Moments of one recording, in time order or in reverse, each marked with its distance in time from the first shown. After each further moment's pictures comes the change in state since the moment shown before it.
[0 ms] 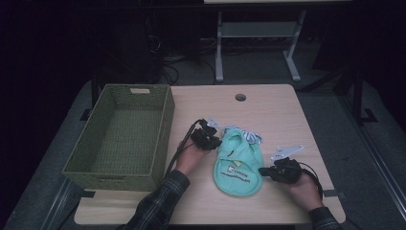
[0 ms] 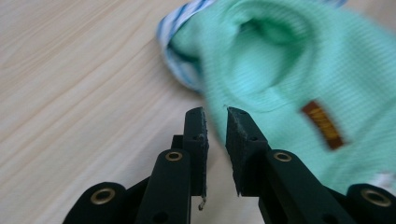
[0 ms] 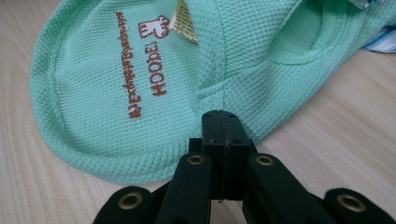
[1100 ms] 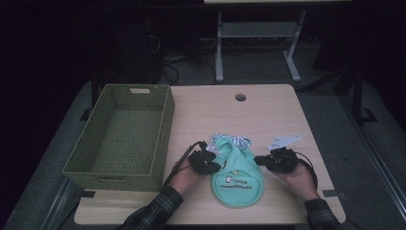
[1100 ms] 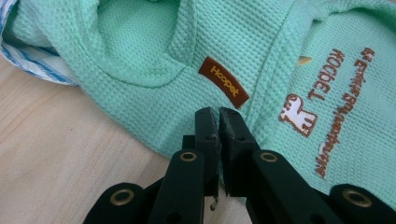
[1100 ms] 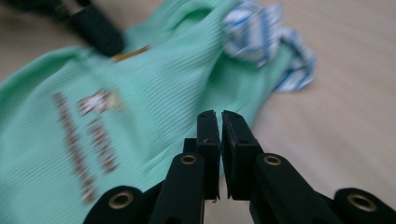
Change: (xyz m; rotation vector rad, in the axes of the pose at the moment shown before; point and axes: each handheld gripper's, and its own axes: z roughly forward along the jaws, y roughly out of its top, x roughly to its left) left arm -0.049 -0.043 -0.019 0.095 -0.101 0.076; right arm -0.009 0.036 -0.001 -0.063 -0.030 -0.024
